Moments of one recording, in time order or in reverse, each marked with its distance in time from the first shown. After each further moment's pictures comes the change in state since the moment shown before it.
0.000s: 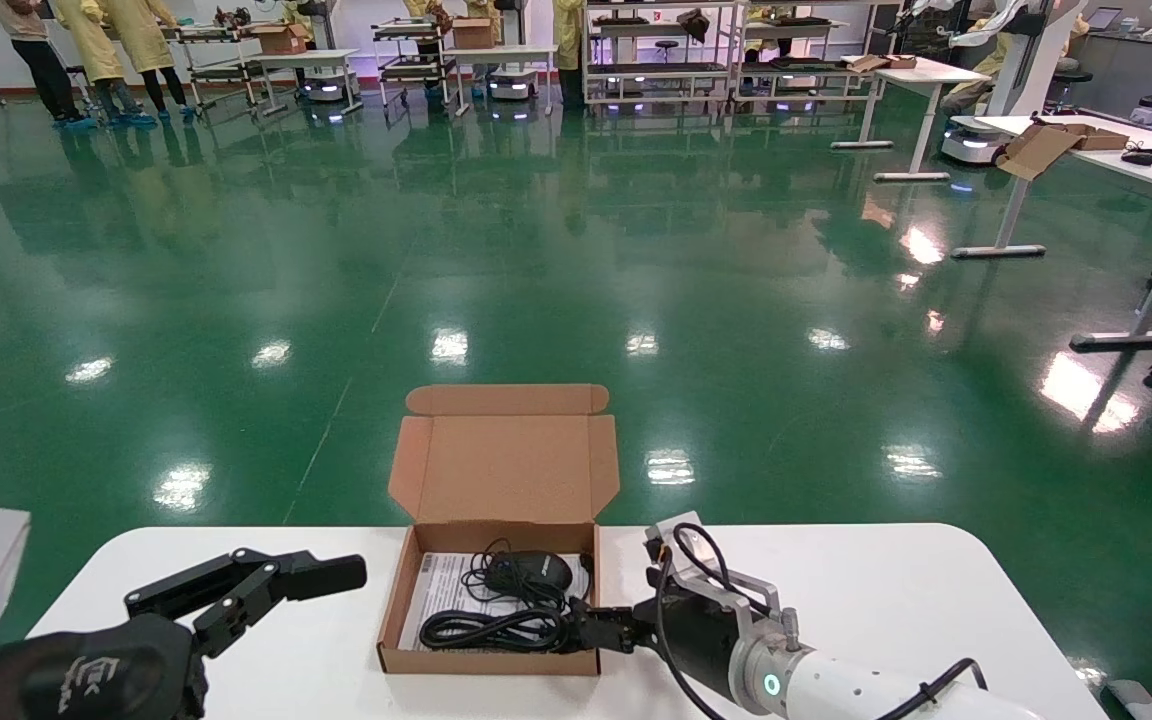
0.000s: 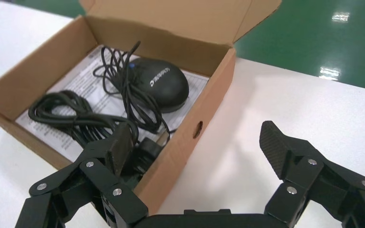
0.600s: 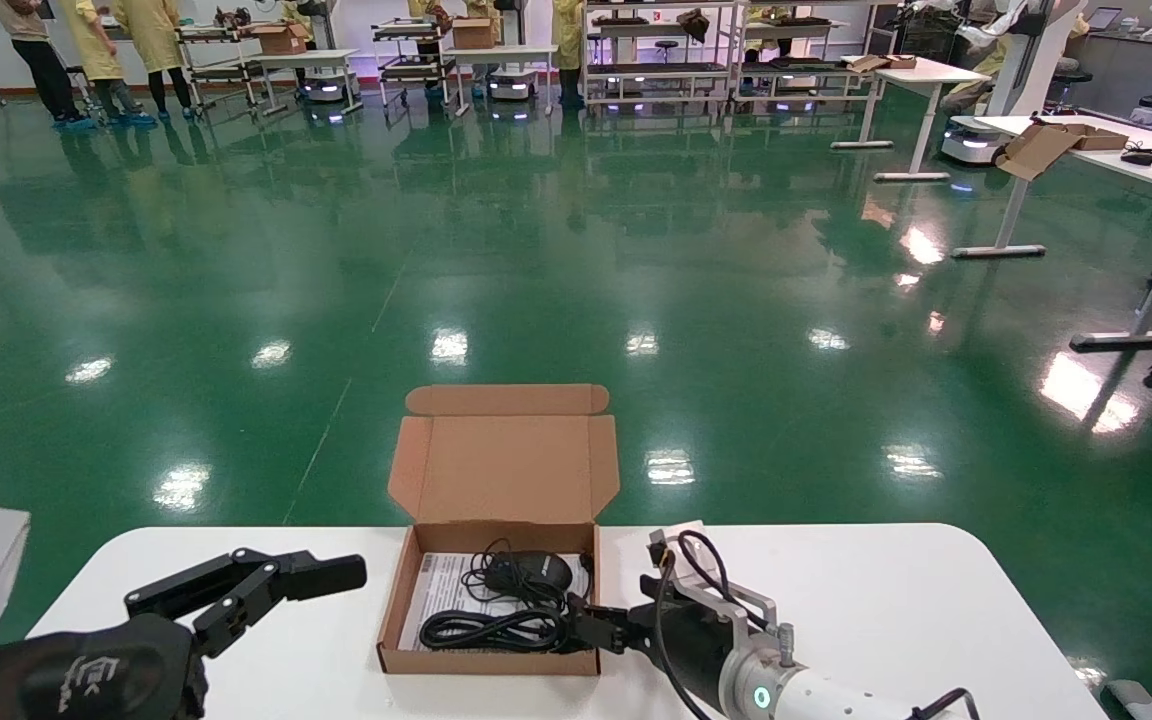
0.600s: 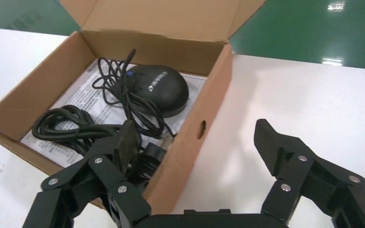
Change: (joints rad) left arm 0.000 0.000 0.000 0.000 0.000 0.000 0.000; right arm -0.031 -0.001 -0.091 0.031 0.178 0.093 -0.001
